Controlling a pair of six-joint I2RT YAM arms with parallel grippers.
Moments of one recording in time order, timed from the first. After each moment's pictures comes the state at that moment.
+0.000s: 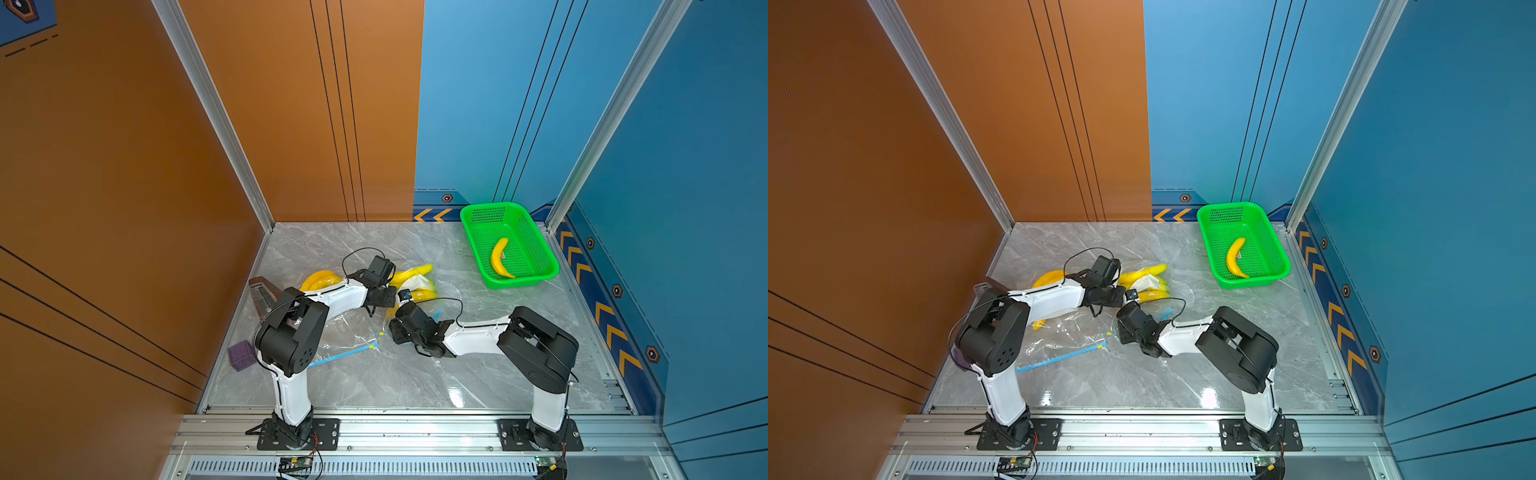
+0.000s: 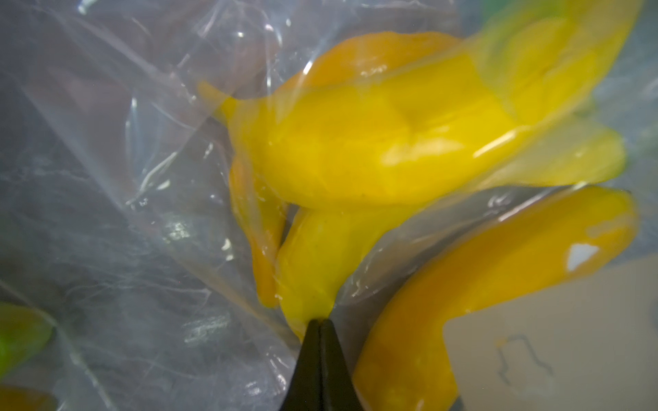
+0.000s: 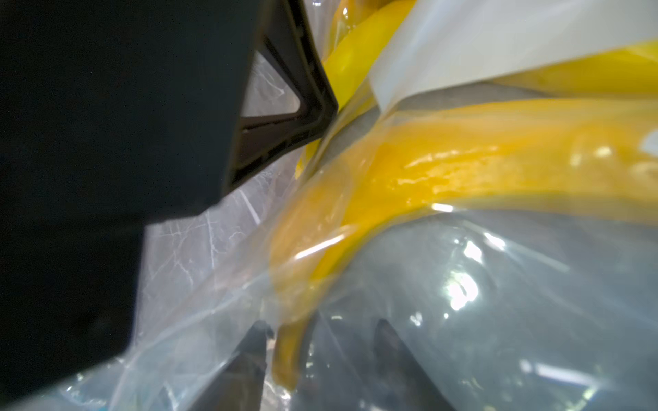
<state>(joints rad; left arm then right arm) -0.51 1.87 1.16 -0.33 -0.01 -0.33 0.96 1.91 0.98 0.12 0.24 0.57</state>
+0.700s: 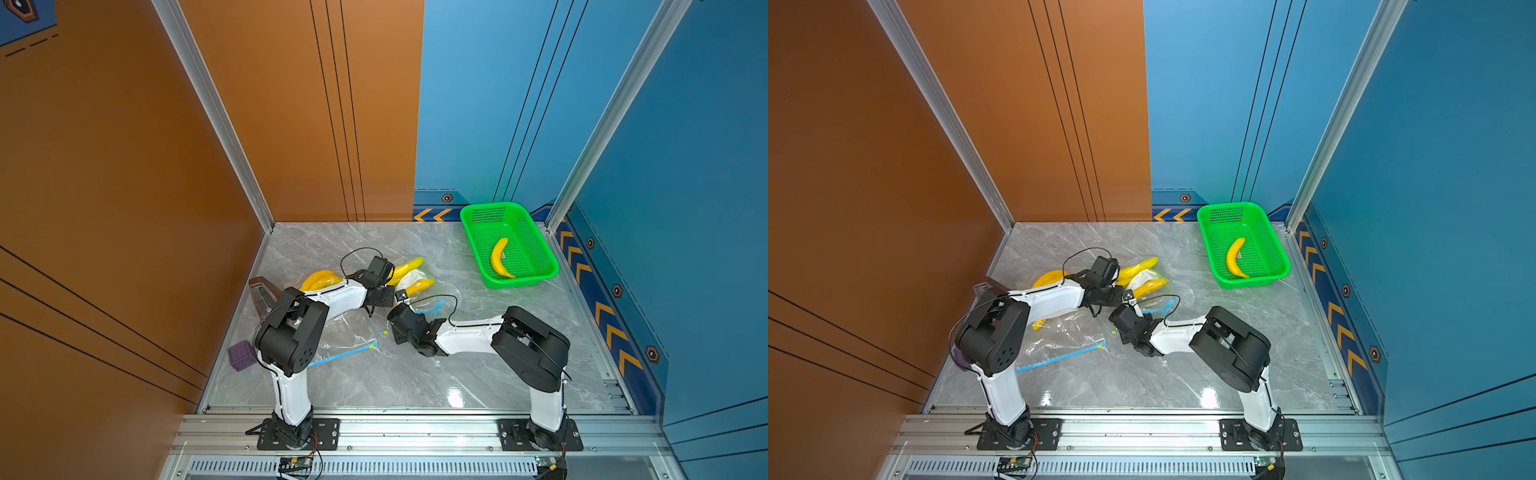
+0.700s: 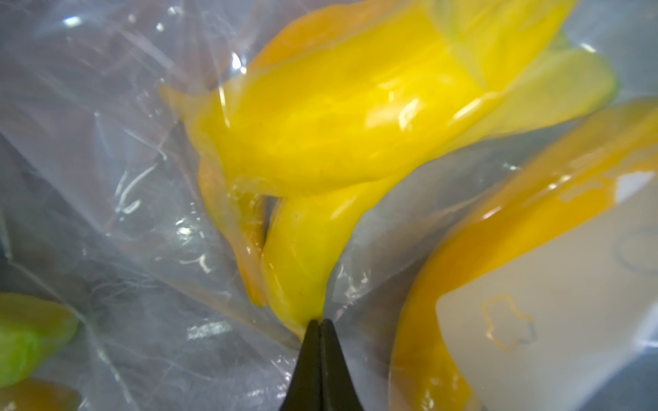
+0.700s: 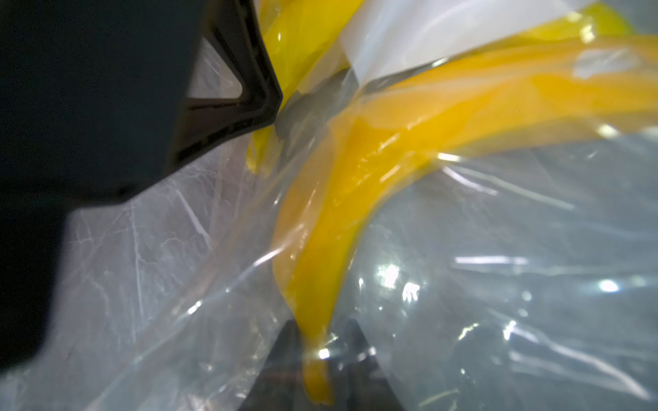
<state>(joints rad) -0.50 1.87 1.15 -0.32 -0.04 -0.35 0.98 1.95 1.05 0.01 0.38 0.49</state>
